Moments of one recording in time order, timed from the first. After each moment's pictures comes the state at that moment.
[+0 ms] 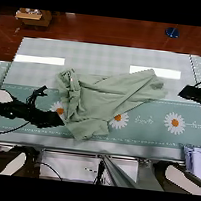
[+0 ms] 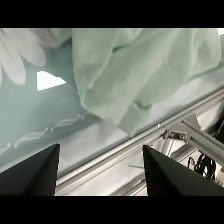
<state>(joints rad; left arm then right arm) 0.07 -0.92 0.44 0.85 -1.33 -1.27 -0.38 -1.22 1.04 -1.33 1.11 1.28</state>
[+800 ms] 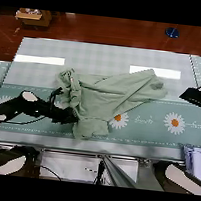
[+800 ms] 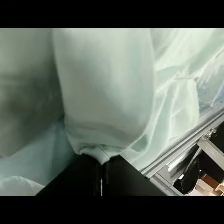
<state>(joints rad) -0.16 -1.22 0.44 0.56 -1.03 -1.21 -0.48 -1.22 1.02 -1.27 1.12 1.32</state>
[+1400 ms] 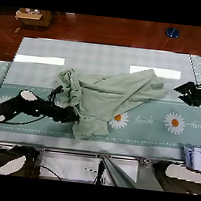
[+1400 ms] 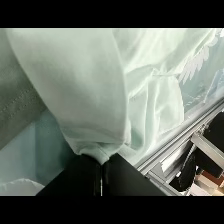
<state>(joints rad) -0.16 -1.19 0.45 0.54 -1.04 -1.17 -0.56 -1.47 1.02 -0.83 1.04 1.24</state>
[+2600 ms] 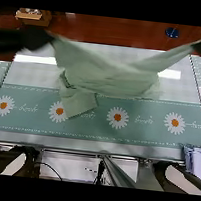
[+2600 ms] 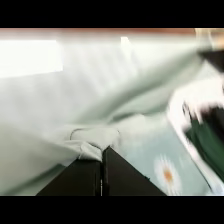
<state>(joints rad) 0.05 -0.86 1.25 0.54 -1.04 -1.15 -0.36 -1.15 1.44 -0.72 1.09 1.09</state>
